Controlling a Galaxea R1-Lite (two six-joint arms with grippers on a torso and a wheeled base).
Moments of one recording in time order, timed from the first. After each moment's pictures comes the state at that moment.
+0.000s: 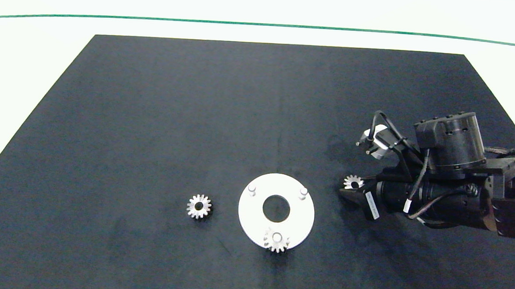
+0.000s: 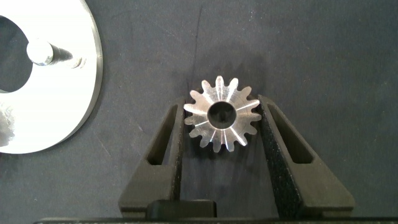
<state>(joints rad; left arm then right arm) -0.07 0.40 -0.67 0.42 0.01 0.01 0.47 1.67 -0.99 -0.05 -0.06 -0.16</state>
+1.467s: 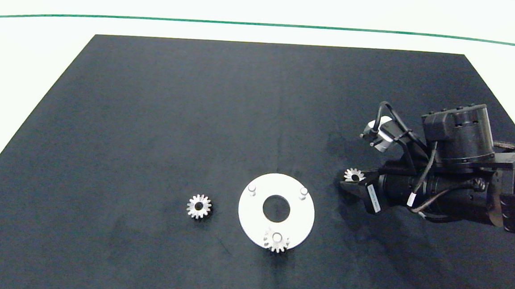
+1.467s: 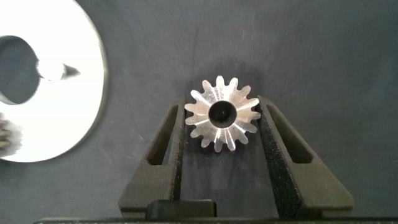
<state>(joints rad) -0.07 0.40 -0.67 0.42 0.01 0.01 0.47 1.64 -1.01 -0.07 -0.06 -0.16</state>
